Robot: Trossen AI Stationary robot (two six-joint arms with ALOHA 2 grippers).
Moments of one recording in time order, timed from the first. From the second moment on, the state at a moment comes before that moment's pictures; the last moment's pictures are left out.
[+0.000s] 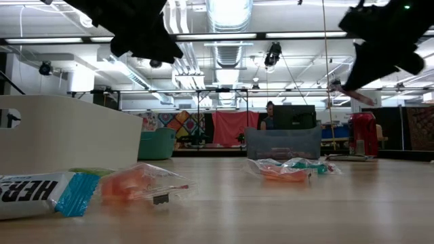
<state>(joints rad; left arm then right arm) -0.24 1.25 0.78 -0.06 -0.79 -0.35 0.48 1.19 0.78 -0.95 0.74 1.42</state>
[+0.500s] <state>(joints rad) -0.26 1.25 0.78 0.01 -0.75 -0.35 0.08 1.19 0.79 -0.40 0.51 0.63</state>
